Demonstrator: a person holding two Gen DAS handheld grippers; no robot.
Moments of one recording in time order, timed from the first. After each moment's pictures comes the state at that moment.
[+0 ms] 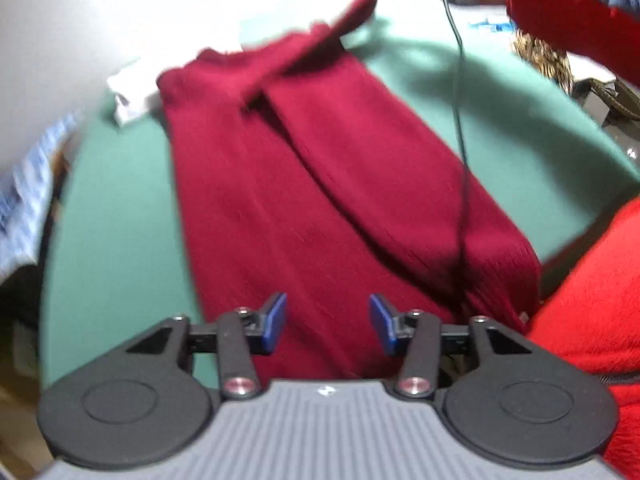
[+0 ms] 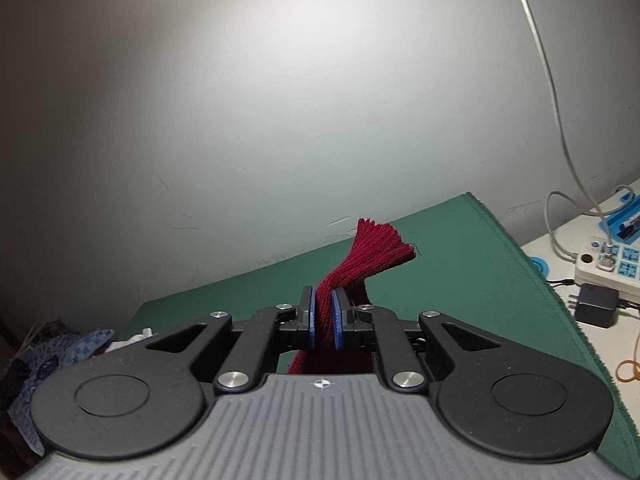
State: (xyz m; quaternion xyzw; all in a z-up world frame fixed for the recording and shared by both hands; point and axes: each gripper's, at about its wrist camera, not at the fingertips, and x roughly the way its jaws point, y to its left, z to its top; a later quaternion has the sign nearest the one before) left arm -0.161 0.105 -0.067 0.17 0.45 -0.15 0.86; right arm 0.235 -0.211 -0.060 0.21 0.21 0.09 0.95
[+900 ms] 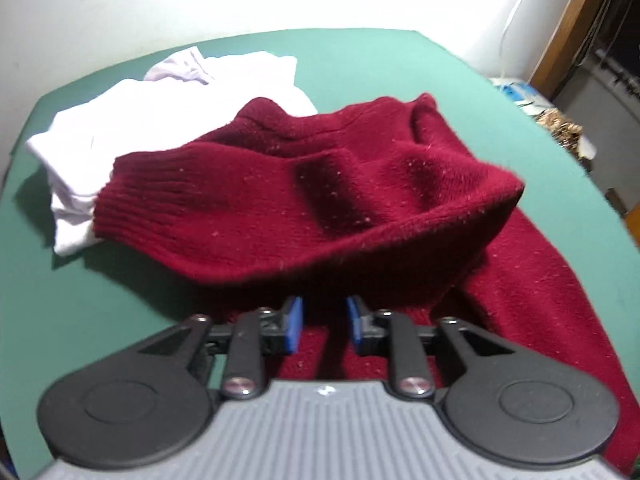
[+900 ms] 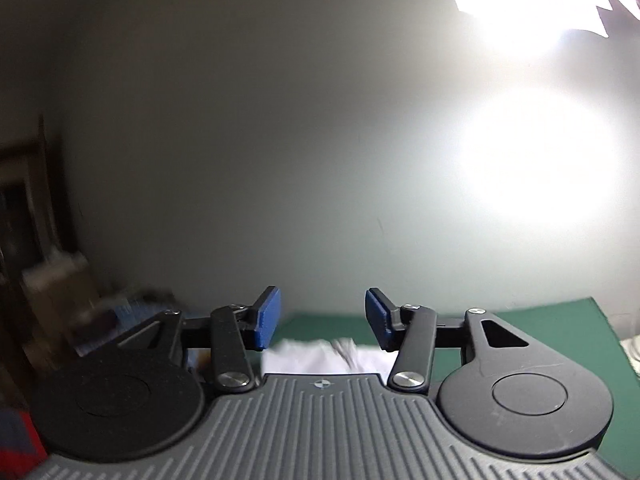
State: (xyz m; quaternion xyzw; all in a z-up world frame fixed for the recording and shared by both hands) left arm 0.134 0.187 -0.116 0.06 0.46 -0.30 0.83; right arm 0.087 -0.018 0.036 0.05 0.13 0.21 0.97
